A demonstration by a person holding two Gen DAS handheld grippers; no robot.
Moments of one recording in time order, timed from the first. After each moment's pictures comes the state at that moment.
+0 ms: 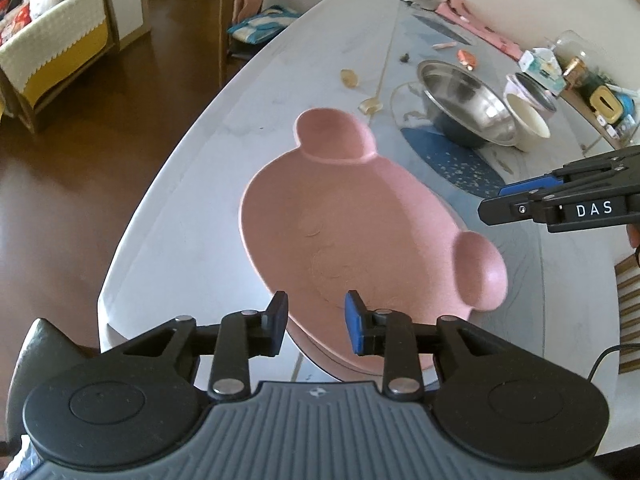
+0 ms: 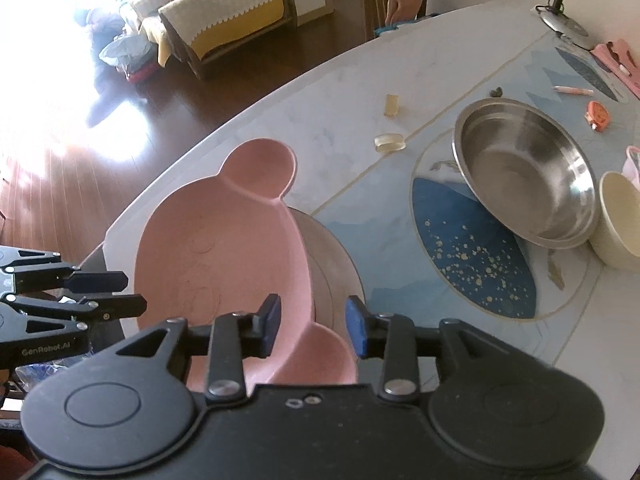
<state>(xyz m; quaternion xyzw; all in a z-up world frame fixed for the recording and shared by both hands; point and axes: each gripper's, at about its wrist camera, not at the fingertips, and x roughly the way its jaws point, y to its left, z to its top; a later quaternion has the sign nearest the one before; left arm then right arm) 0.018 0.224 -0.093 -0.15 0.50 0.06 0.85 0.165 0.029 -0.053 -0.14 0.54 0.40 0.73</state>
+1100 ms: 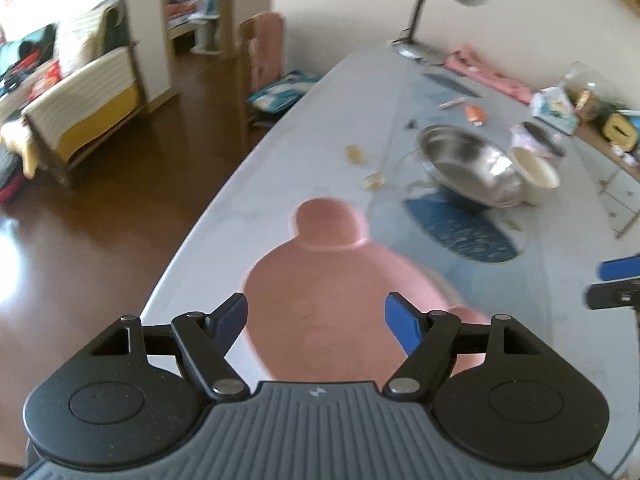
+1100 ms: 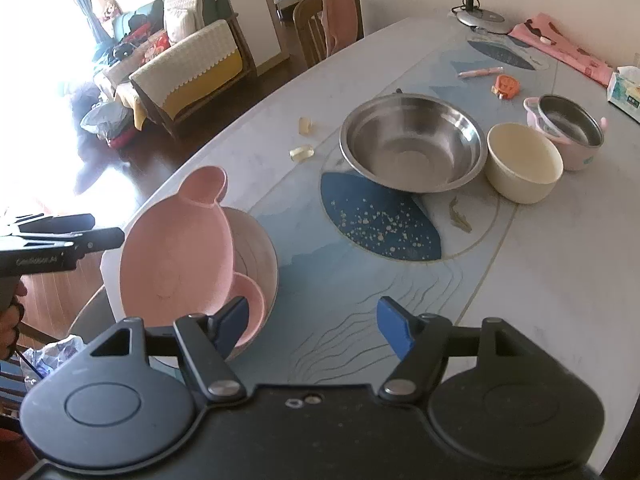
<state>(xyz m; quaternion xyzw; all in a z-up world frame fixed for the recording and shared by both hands) 0.037 0.202 -0.063 -0.11 0.43 0.13 0.88 0.164 -0.093 -0.036 -0.07 0.51 0.37 0.77</state>
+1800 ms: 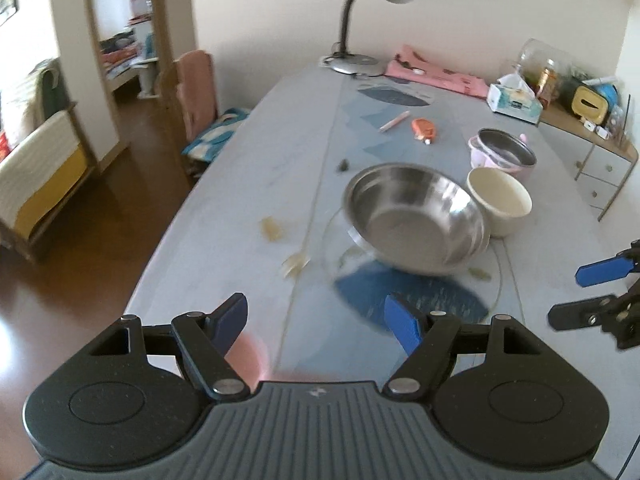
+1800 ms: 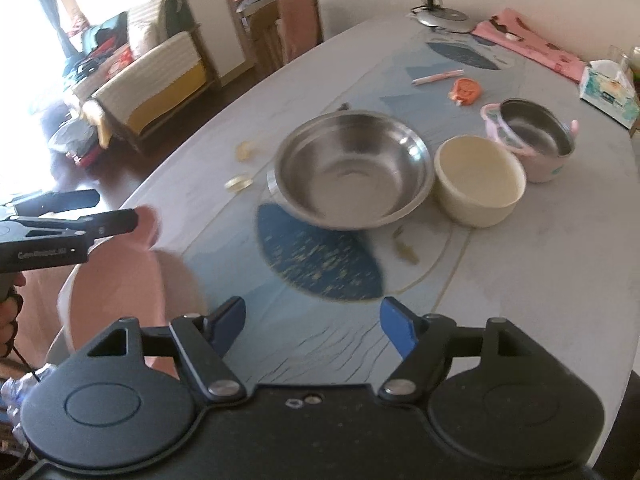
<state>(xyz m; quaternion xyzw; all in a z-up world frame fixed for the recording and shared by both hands) 0.178 0.143 -0.053 -0.03 0.41 0.05 0.91 0.243 -0.105 -0.050 -0.05 0.51 0.31 0.80</state>
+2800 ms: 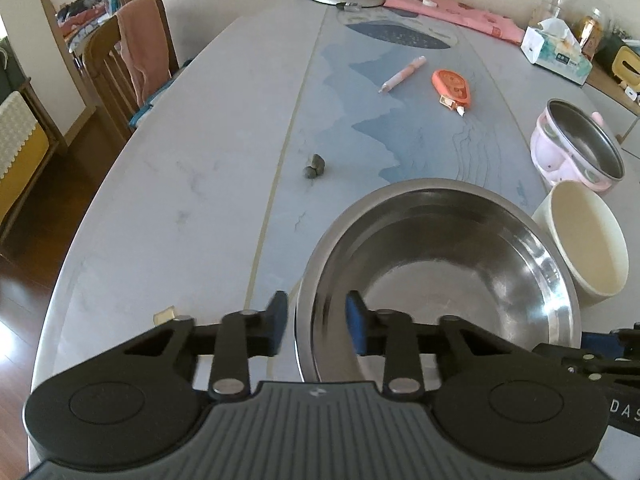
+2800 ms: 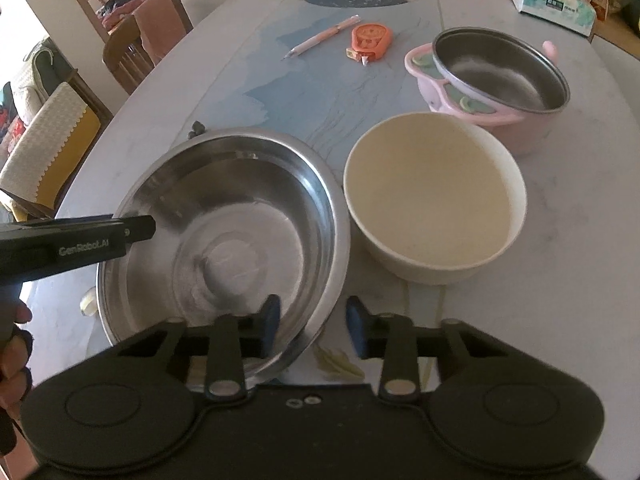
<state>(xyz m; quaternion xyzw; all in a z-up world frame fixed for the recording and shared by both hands) 0.383 0.138 -0.145 -0.03 0.50 0.04 0.86 0.369 -0.083 -0.150 0.04 0.57 0.18 0.80</state>
